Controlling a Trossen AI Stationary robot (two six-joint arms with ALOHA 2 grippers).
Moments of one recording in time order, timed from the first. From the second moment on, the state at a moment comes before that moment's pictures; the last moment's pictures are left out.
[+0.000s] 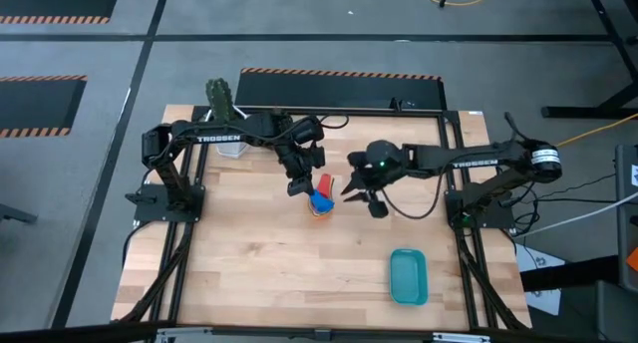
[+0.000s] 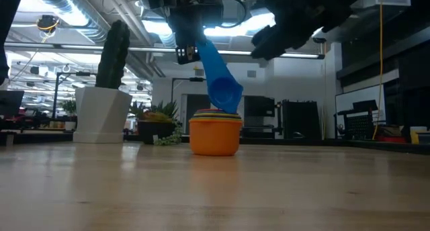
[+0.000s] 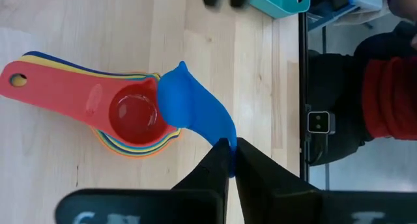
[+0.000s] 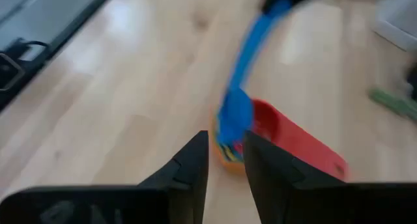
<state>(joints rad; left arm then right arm) 0.25 1.73 1.49 -0.85 0.64 -0.10 -0.11 1.40 0.92 -0.20 -0.36 -0.27</state>
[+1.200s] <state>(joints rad) 0.25 1.73 1.49 -0.85 0.61 -0.11 -0.05 1.59 0.92 0.17 -0.21 -0.02</state>
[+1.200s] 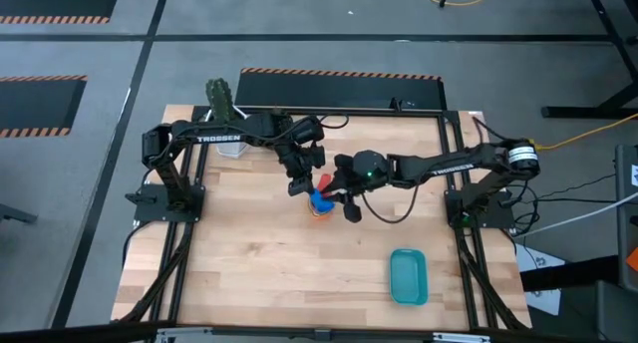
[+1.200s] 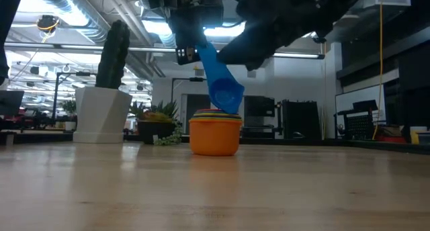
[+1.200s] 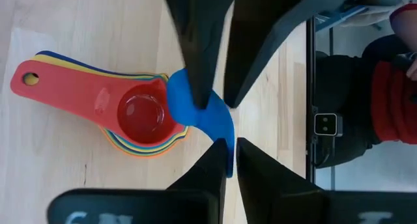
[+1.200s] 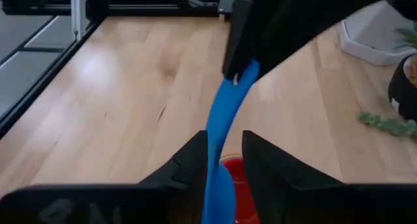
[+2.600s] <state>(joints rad) 0.19 1.44 1.49 -0.96 0.23 -0.07 -0.10 1.66 0.92 0.34 -0.29 0.26</state>
